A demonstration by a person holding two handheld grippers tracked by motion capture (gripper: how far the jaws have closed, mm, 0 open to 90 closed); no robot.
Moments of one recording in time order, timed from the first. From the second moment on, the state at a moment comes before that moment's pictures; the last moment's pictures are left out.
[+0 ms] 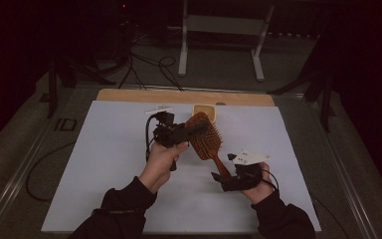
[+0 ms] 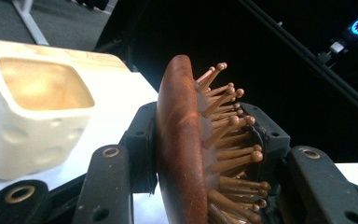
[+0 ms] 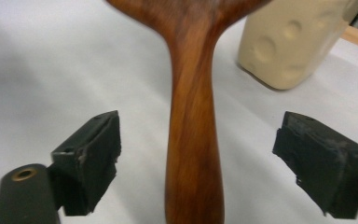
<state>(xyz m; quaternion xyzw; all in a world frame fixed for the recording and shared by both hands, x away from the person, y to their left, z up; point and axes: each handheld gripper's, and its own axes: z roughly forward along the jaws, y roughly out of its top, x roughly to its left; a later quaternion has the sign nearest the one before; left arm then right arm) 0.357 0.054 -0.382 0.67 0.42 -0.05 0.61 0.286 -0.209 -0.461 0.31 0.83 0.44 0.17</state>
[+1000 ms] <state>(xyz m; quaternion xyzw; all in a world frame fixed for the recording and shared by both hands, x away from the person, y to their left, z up) 0.394 0.052 -0.316 0.67 0.40 0.02 0.62 0.270 -0.248 -0.475 0.29 0.81 0.46 0.19</state>
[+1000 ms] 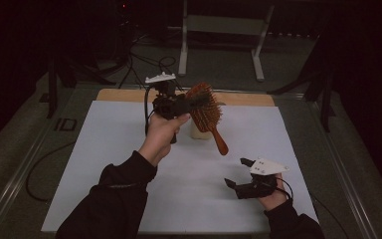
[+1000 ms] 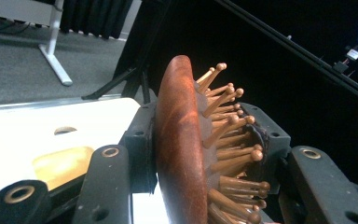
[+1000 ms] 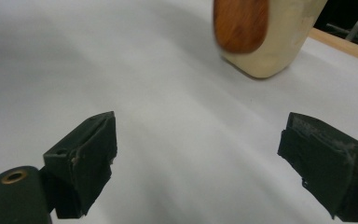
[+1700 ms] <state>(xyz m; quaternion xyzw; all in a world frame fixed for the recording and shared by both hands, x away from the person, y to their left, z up) 0.435 0.048 -0.287 0.67 0.41 0.10 0.61 0.270 -0.249 -0.474 0.29 0.81 0.47 0.19</state>
